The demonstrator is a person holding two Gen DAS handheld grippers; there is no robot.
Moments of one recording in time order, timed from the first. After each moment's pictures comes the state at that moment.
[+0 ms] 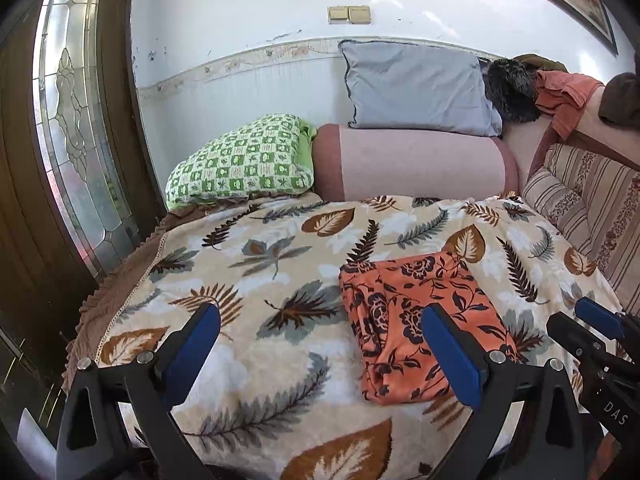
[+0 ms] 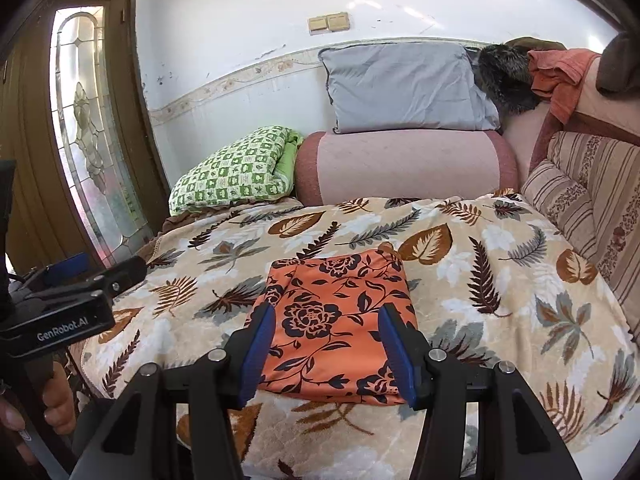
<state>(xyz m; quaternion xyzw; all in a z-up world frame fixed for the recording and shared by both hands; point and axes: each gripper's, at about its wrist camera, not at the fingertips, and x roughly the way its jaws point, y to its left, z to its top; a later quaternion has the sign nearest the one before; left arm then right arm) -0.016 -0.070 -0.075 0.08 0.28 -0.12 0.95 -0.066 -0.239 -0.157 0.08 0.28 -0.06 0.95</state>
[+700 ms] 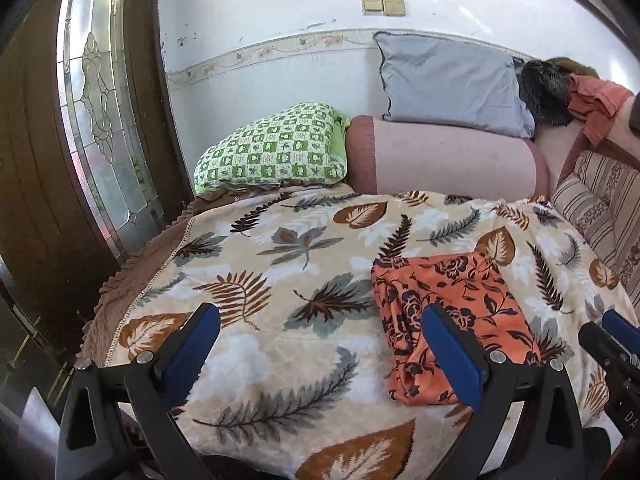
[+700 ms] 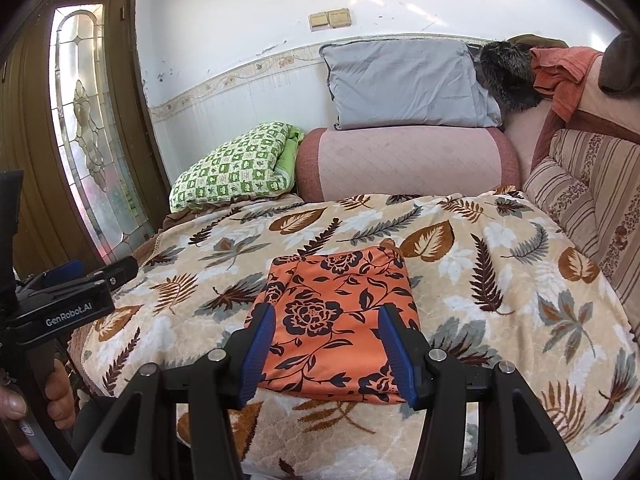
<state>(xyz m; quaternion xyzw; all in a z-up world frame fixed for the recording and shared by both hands) -0.003 -0.055 -0.077 0.07 0.29 -0.06 0.95 -0.065 -0.240 -0.158 0.08 0.29 -0.05 0.95</state>
